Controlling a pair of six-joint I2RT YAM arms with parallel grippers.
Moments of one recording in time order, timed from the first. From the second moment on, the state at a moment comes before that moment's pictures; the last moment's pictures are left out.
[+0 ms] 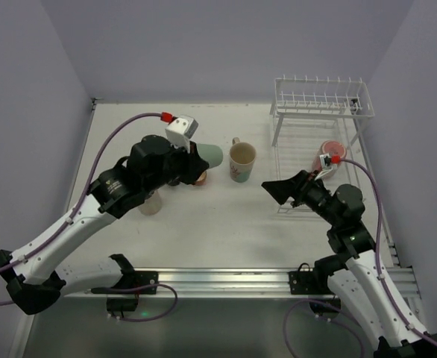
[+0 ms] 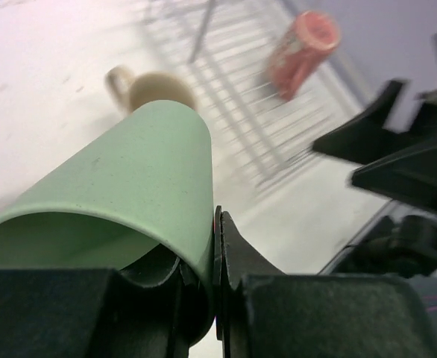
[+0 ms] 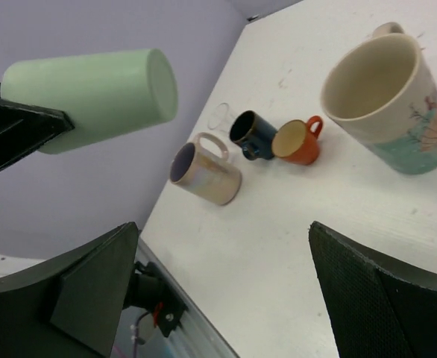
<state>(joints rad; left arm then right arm) -0.83 1.08 1.24 -0.46 -0.03 -0.39 0.30 0.57 0.49 0.03 -0.49 0.82</state>
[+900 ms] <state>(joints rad) -0.83 1.47 1.06 -0.86 -0.18 -0.25 0.30 0.50 0.51 -0.19 -0.33 0.63</state>
